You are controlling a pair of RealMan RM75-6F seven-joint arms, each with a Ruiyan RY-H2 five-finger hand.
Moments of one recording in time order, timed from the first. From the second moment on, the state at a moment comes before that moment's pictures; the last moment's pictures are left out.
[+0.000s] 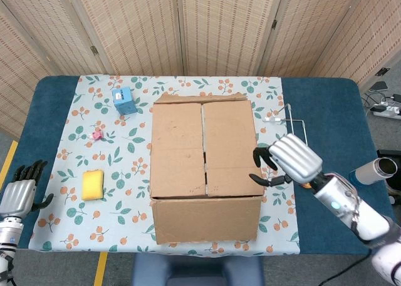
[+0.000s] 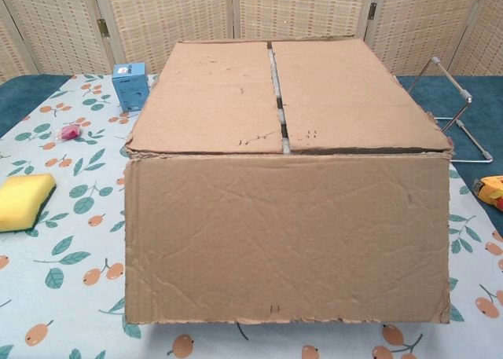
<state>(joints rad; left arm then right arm) -0.25 -1.28 -0.08 -1.24 1.33 1.19 -0.10 0.76 -0.78 0.11 -1.93 -1.50 1.01 0.18</state>
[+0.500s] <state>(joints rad) -0.25 -1.27 -0.09 -1.20 1.33 1.17 -0.20 1.15 -1.02 0.20 -1.82 -1.02 0.62 -0.39</state>
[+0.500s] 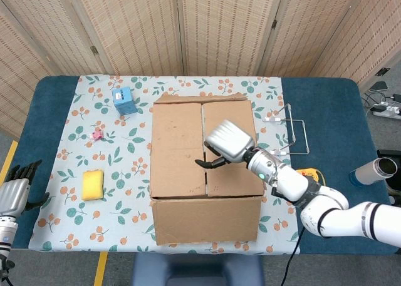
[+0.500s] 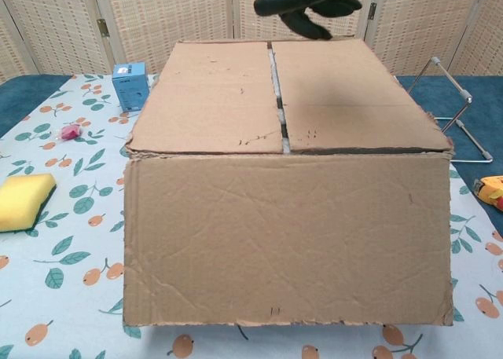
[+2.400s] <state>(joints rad) -0.24 -1.27 -0.11 -1.15 1.31 1.16 -0.28 1.19 -1.15 0.09 -1.65 -1.23 0.61 -0.47</state>
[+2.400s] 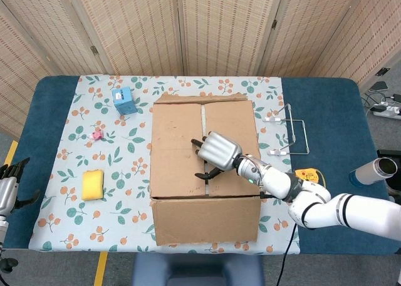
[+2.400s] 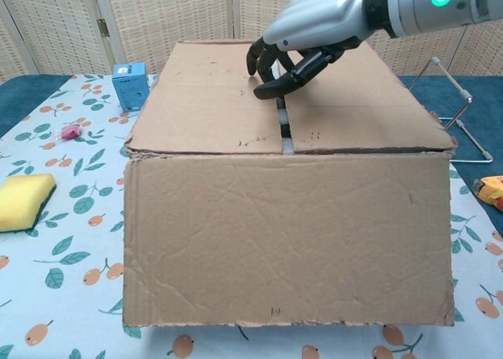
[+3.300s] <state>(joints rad) -0.25 -1.29 -0.10 -1.14 1.31 1.14 -0.23 1.05 -0.85 0.10 -1.85 -1.20 0.80 -0.48</state>
